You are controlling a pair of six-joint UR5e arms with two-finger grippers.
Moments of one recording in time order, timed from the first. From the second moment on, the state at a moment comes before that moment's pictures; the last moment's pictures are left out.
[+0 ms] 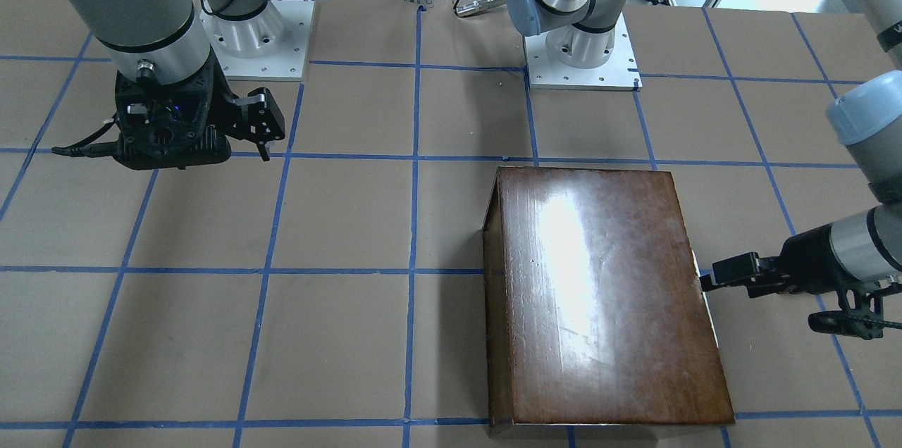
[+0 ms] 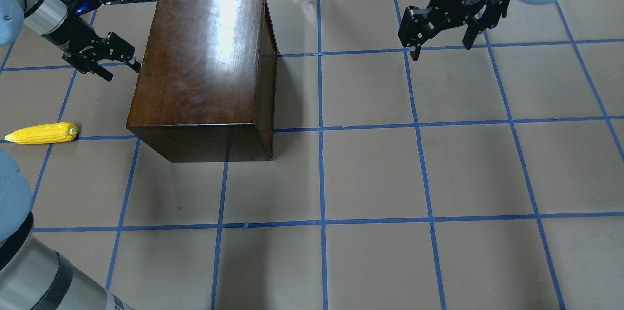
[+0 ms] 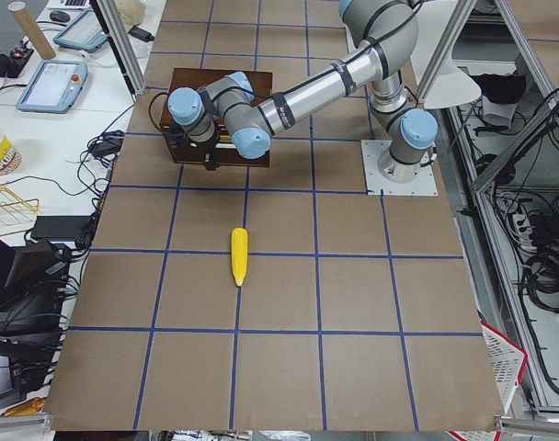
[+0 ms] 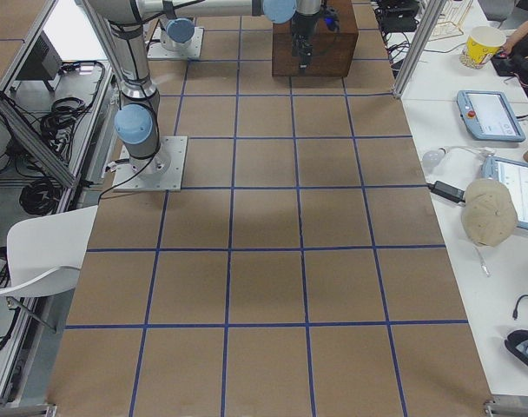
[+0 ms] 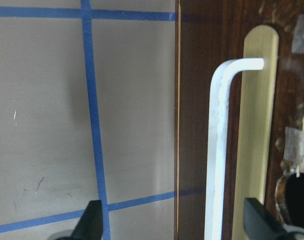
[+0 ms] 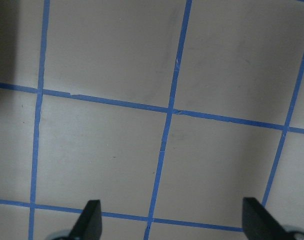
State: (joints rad) left arm -1.14 -2.04 -1.42 -1.46 1.32 0.46; right arm 1.64 -1.41 1.41 -1.52 -1.62 -0.10
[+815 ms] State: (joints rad) left arm -1.14 -2.06 -1.44 -1.44 1.31 0.45; right arm 1.64 -1.41 1.41 -1.52 -1.62 -0.10
